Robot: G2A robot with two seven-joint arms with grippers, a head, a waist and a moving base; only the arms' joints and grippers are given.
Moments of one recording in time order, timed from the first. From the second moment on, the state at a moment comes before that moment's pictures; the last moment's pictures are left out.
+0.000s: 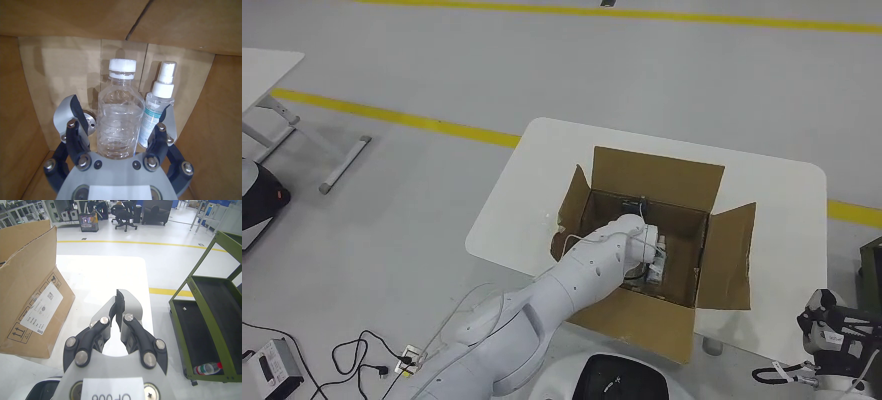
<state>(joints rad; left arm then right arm) 0.51 -1.62 -0.68 -0.67 0.71 0.54 -0.81 -1.69 -1.24 1.57 -1.88 -1.27 0.06 0.02</state>
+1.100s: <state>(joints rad) 0.68 -1.53 -0.81 -1.03 0.98 0.55 -1.01 -1.69 -1.24 1.57 -1.88 -1.27 0.06 0.02</state>
